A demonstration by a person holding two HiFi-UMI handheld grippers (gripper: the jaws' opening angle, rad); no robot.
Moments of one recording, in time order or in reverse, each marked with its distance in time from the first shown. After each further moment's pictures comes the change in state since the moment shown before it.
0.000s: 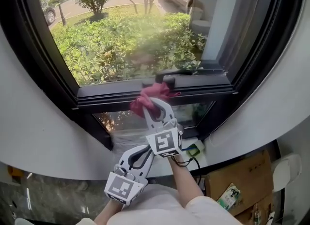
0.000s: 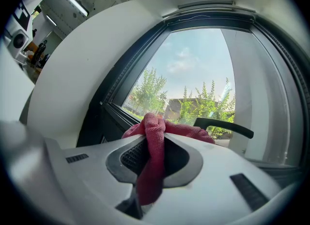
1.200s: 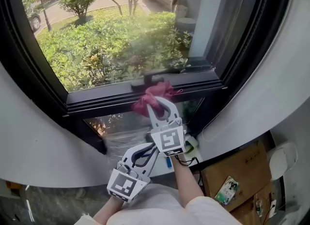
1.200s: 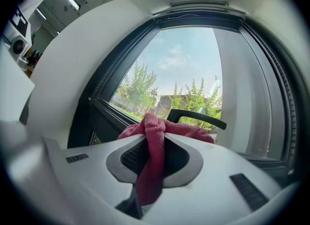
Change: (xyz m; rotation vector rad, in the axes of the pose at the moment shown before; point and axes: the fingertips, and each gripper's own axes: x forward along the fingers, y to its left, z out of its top) left arm 0.024 -0.020 0.006 0.043 -0.034 -0.169; right arm -0.022 -0.041 -0.018 0.037 0.040 -0.109
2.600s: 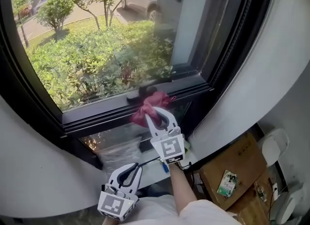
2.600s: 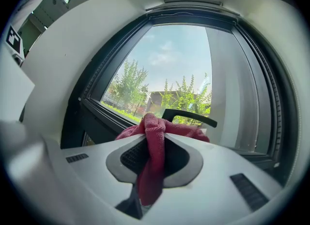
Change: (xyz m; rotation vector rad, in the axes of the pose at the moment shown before) left arm -0.075 0.035 -0.022 -0.097 0.051 -0.005; right arm -0.005 -0.007 0.003 0.048 0.063 -0.130
